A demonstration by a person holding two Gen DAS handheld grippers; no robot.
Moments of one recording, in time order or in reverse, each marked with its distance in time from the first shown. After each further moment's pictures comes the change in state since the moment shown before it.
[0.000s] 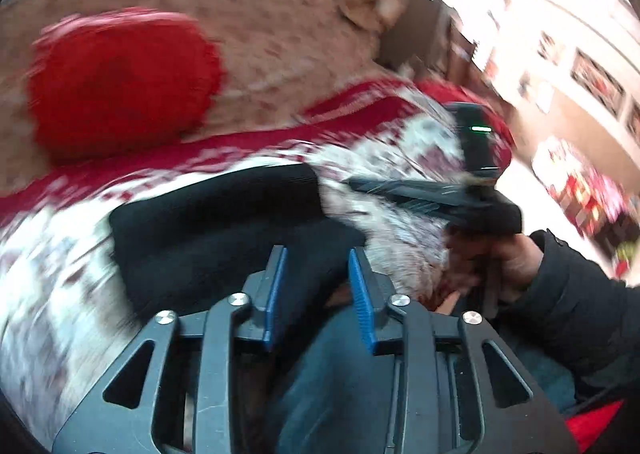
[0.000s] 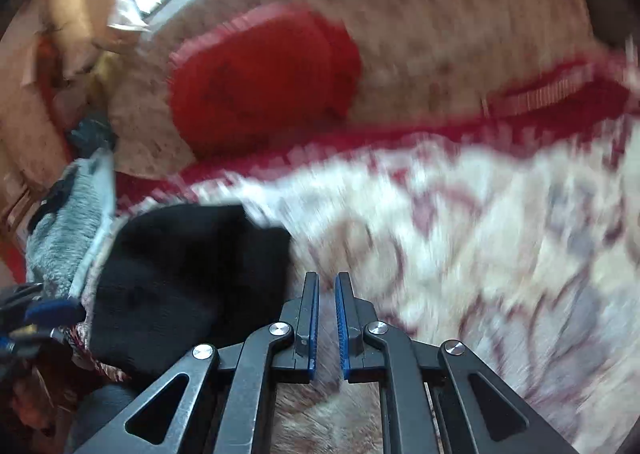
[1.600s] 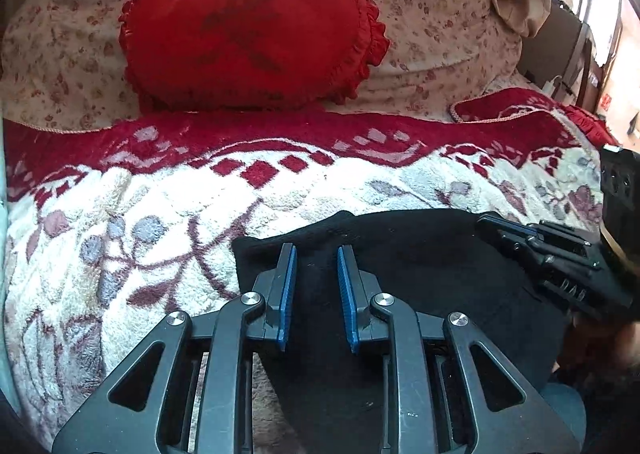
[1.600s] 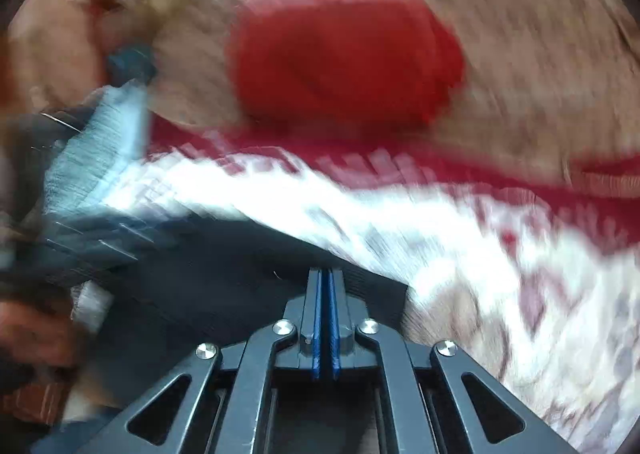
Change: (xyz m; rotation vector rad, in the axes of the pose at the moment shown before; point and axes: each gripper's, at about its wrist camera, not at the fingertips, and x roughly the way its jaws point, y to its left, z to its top) left arm 0.095 0.091 0.024 -0.169 0.077 0.382; right arm 0.090 0.023 0.013 -0.080 0.137 0.077
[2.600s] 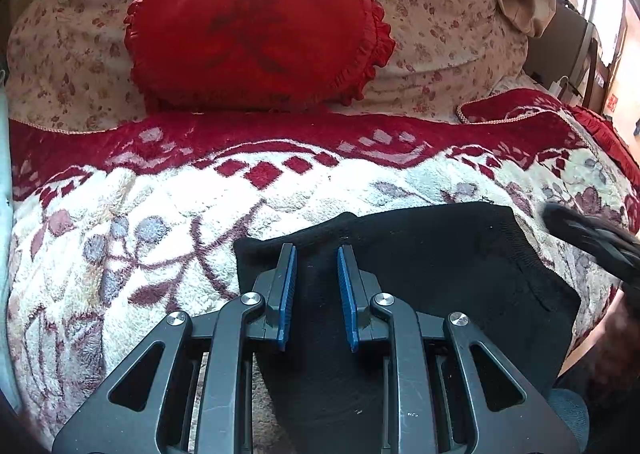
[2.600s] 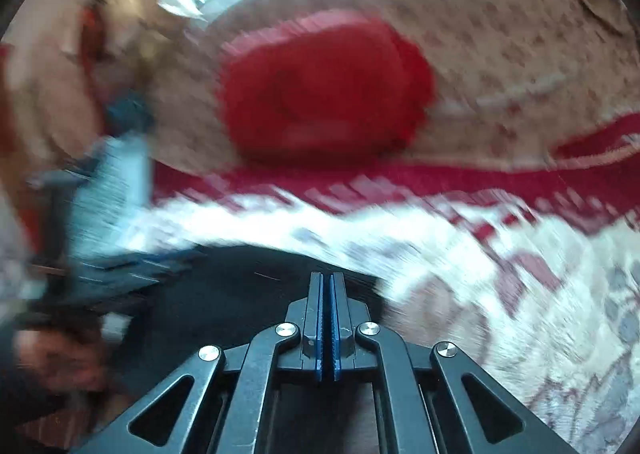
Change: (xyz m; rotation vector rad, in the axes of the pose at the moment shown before) left arm 0.002 0.002 -0.001 -0.020 -0.003 0.018; right arm -0.057 0.027 0.006 -0.040 -0.126 0.120
